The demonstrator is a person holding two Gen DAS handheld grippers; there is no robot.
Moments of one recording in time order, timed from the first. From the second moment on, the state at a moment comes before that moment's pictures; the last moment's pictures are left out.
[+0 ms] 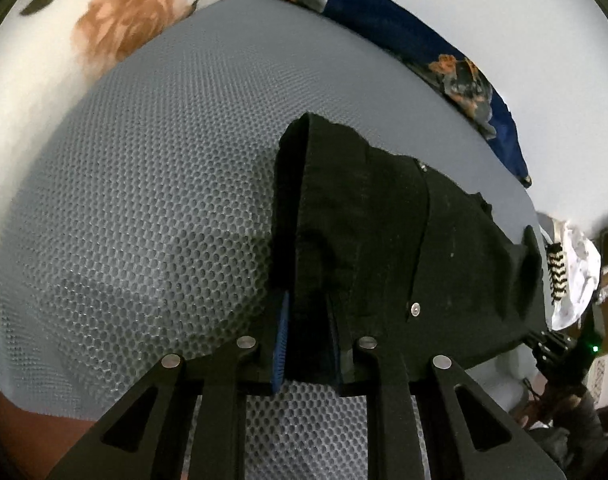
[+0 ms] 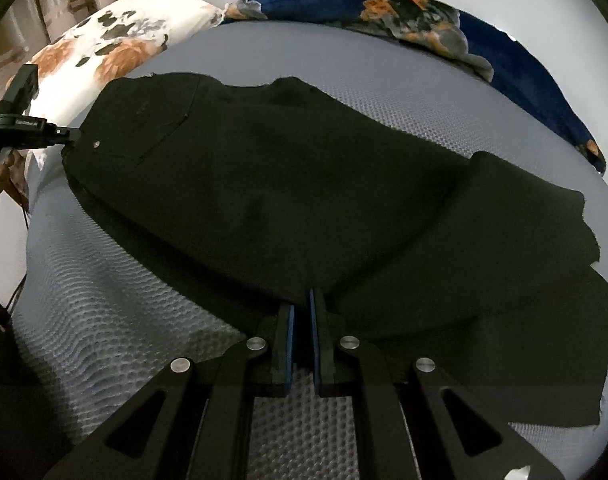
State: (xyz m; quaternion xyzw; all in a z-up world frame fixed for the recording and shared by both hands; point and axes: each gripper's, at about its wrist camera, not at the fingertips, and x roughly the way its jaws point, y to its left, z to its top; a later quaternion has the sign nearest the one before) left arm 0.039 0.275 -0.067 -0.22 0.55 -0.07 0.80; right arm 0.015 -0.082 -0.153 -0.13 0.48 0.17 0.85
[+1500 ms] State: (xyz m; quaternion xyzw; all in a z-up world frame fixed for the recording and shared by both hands) left arm 0.031 -0.032 -0.044 0.06 0.48 -0.33 0.81; right arm 0.046 -0.109 -0.145 0.01 0.50 0.22 0.84
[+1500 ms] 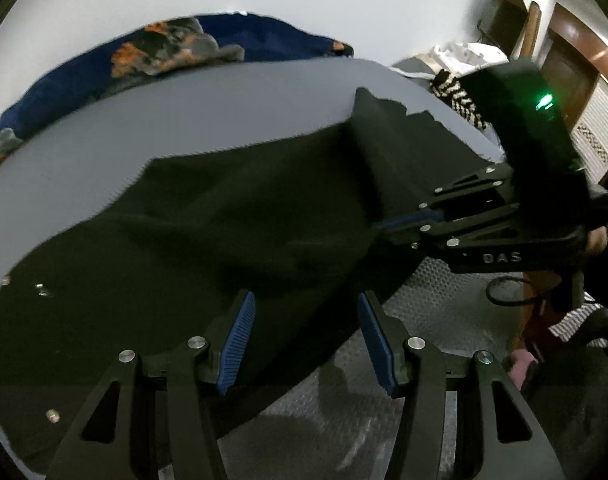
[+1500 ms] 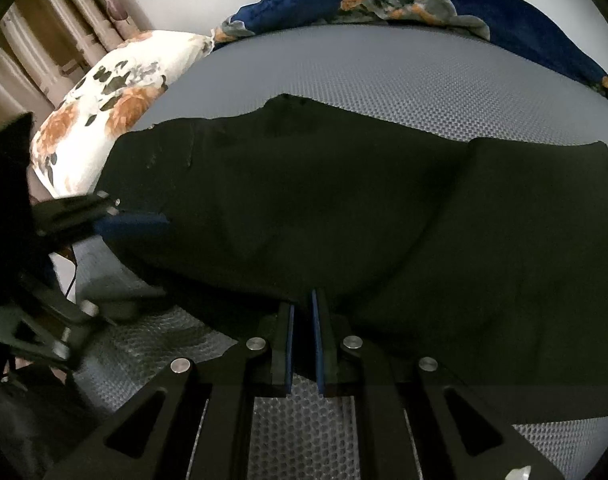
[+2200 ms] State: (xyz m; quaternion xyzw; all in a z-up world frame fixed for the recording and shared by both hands) left arm 0.047 -0.064 -0.067 0.03 0.51 -0.32 0.80; right arm 0.063 -0.250 -0.130 0.19 0.45 0.13 0.86
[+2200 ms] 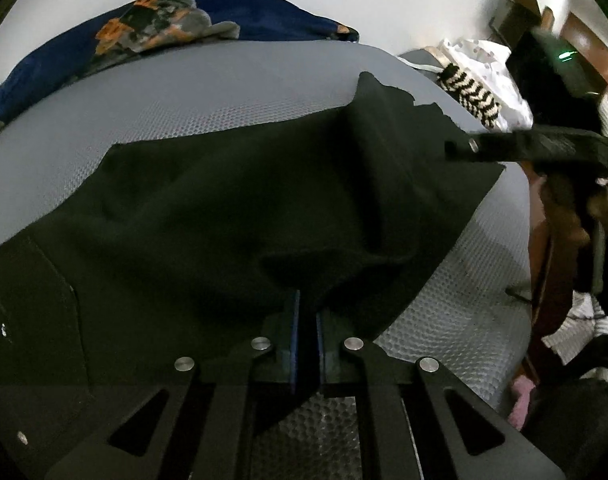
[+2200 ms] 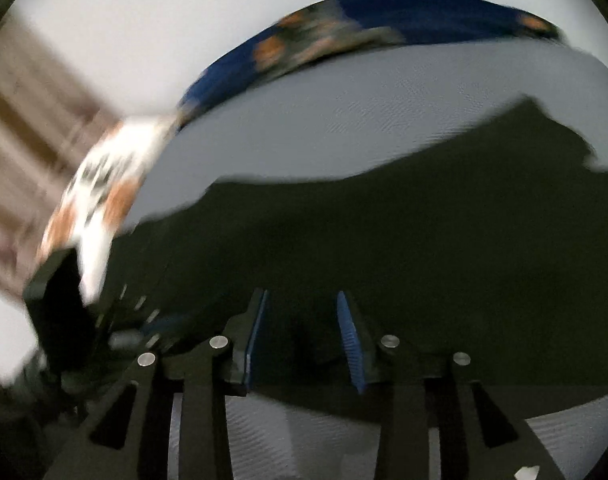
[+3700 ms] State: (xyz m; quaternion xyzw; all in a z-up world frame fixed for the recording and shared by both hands) left arm 0.051 -0.079 -0.086 0.06 0.53 -0.34 0.77; right arm -0.036 -0.460 -0.156 0.28 0.40 -0.23 0.84
